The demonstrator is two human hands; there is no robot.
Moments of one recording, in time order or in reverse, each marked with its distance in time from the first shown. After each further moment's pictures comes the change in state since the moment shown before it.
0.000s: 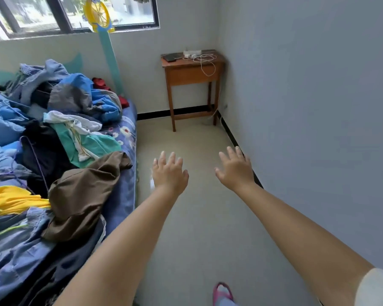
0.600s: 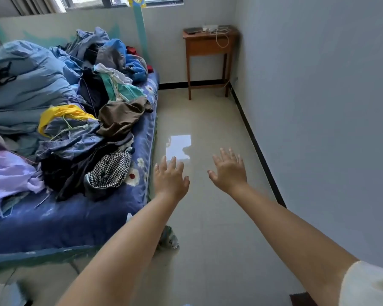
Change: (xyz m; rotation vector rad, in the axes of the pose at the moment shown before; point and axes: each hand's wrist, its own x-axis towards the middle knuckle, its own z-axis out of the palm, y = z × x) left_hand -0.485 0.106 -0.022 0.018 -0.076 -0.141; right_hand -0.463 0.015 -0.027 0.012 -0.101 -0.149
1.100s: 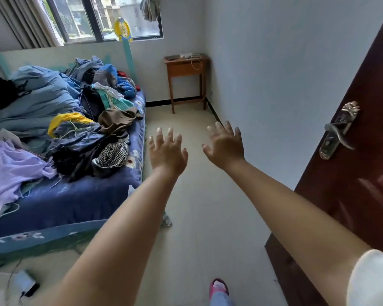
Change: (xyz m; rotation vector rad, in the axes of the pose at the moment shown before) left_hand -0.291 0.045 -0.099 0.035 0.287 0.120; right_hand -0.307 -0.049 -0.099 -0.027 0.327 0.031
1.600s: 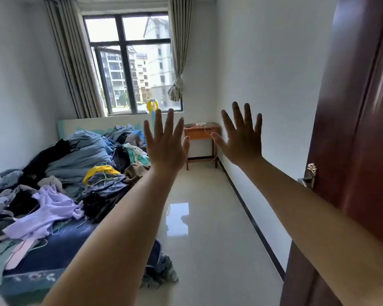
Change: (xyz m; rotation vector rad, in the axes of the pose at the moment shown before) left_hand -0.083 0.024 -0.222 -0.013 0.584 0.068; right_hand -0.069 -0.021 -0.222 0.000 0.524 -0.143
